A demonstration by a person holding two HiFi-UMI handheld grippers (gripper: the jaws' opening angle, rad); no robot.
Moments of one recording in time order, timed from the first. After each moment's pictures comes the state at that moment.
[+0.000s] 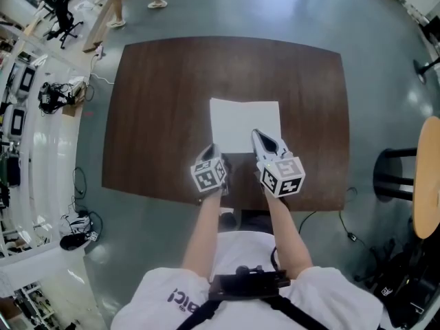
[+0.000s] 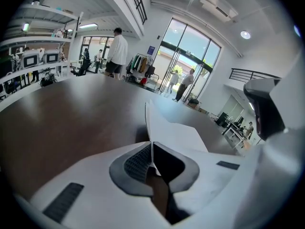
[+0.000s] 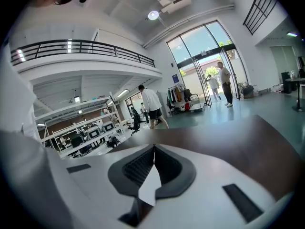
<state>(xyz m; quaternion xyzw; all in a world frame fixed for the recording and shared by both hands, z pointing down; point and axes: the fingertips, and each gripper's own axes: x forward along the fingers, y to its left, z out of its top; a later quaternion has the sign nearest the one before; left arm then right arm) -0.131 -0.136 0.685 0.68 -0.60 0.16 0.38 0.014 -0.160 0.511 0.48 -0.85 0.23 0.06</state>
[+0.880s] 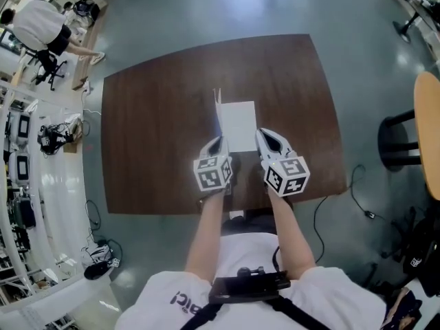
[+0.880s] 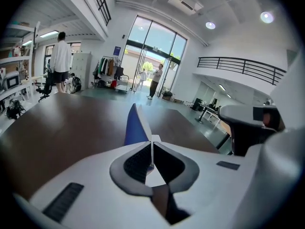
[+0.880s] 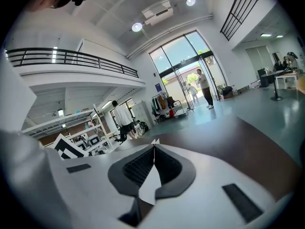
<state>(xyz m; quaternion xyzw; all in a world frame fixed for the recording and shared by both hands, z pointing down) -0.021 -0.161 0.603 0.79 -0.49 0.21 0.29 0.102 -0.141 0.511 0.56 -0.79 0.25 0.00</state>
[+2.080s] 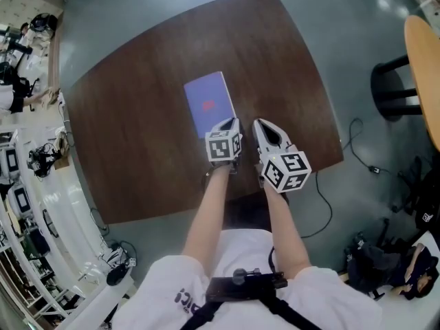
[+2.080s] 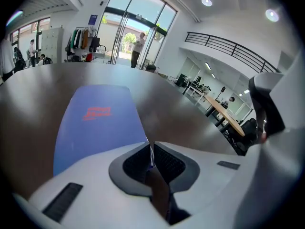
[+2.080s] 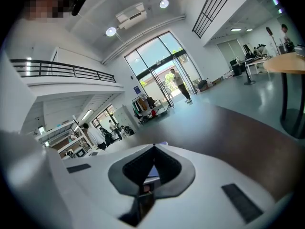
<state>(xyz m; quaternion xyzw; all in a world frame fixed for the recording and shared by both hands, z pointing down) 0.110 -0.140 0.741 0.81 -0.35 0.33 0.34 0.176 -0.102 0.587 0.63 -0.71 0.32 -0.05</state>
